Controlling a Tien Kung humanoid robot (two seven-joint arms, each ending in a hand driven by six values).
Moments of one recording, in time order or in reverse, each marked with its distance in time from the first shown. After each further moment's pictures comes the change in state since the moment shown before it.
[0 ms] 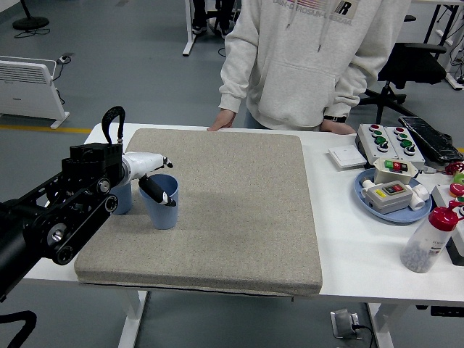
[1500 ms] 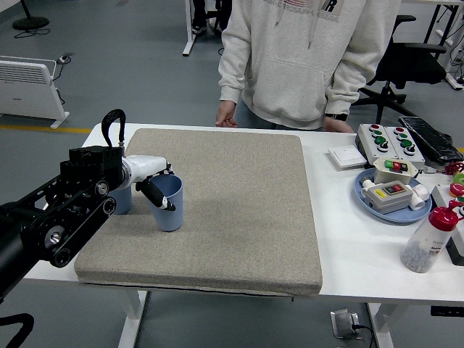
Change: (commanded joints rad) left arm 0.010 0.012 -0.006 -0.017 -0.034 0.000 -0.030; right arm 0.001 -0.001 -0.006 0.000 0.010 -0.002 0.002
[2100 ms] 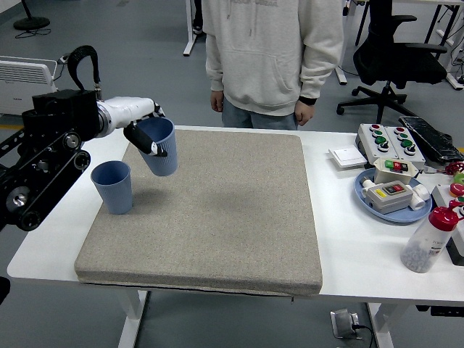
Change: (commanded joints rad) left arm -0.158 0.133 -0.067 -0.080 -0.027 0.000 0.034; right arm 0.000 -0.002 0.011 0.000 0.000 -0.002 -0.001
